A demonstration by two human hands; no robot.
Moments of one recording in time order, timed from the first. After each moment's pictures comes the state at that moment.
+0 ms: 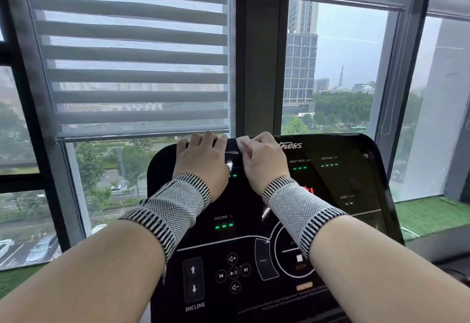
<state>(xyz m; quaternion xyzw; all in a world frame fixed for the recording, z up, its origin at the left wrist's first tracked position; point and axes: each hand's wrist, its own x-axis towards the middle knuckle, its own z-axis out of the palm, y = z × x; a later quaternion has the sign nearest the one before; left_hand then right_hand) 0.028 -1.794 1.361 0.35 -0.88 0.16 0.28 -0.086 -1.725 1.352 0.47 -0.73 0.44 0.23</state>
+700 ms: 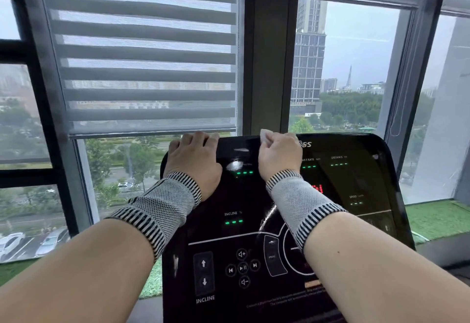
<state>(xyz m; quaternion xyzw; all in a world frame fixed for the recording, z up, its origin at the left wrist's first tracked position) 0.058 -1.805 1.358 0.37 -0.87 0.14 0.28 -0.083 -1.727 1.360 0.37 -0.75 0.51 0.20</state>
